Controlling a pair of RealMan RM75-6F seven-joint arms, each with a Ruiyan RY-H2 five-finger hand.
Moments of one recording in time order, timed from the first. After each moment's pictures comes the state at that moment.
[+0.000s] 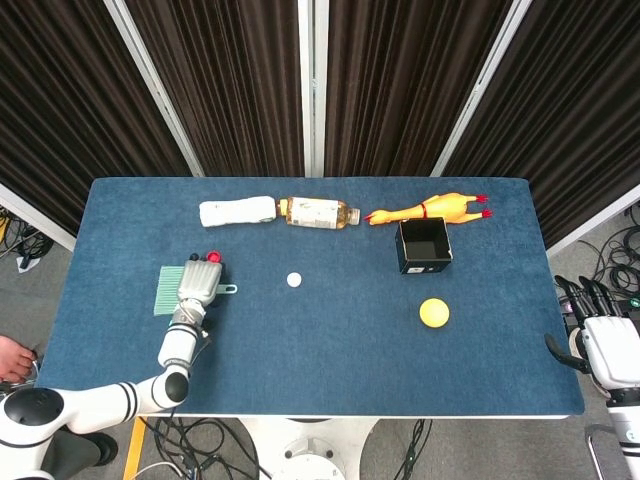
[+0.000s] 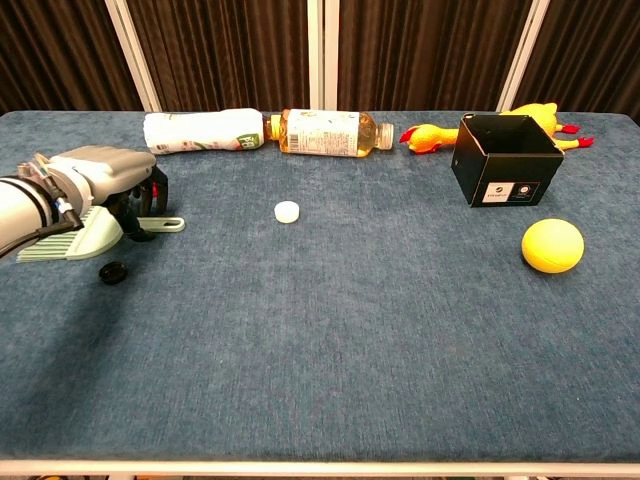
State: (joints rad) left arm -0.82 -1.76 -0.18 -1.20 0.59 0.95 0.74; right arm 0.13 -1.03 0.06 -1.56 -1.53 1.43 0.20
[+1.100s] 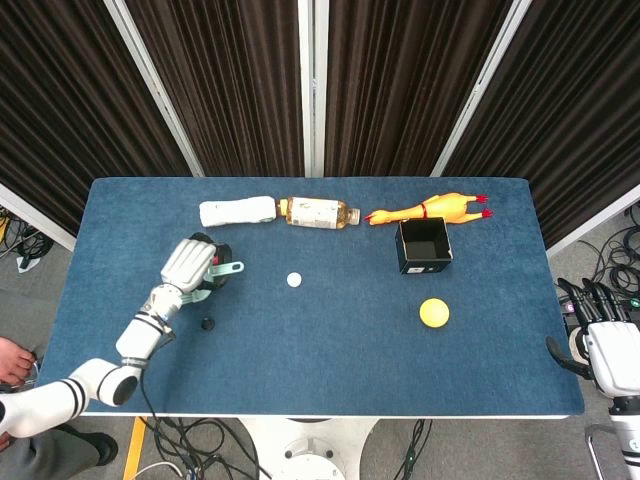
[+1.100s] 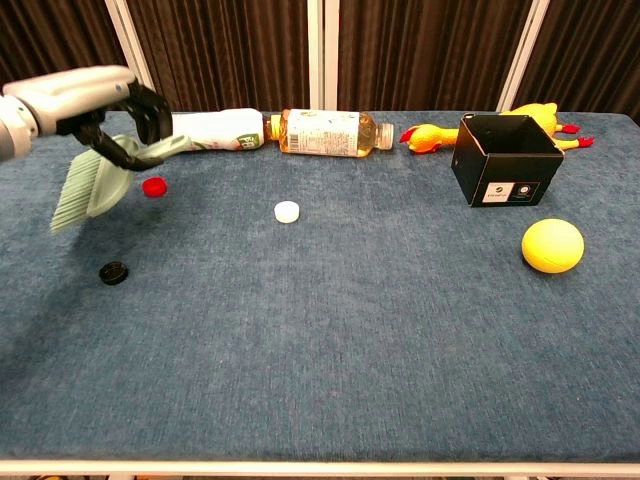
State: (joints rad) left arm -0.75 -1.54 -0.14 -1.17 1.30 0.94 -0.13; right arm 0.10 -1.02 0.06 -1.59 -1.56 1.49 0.18
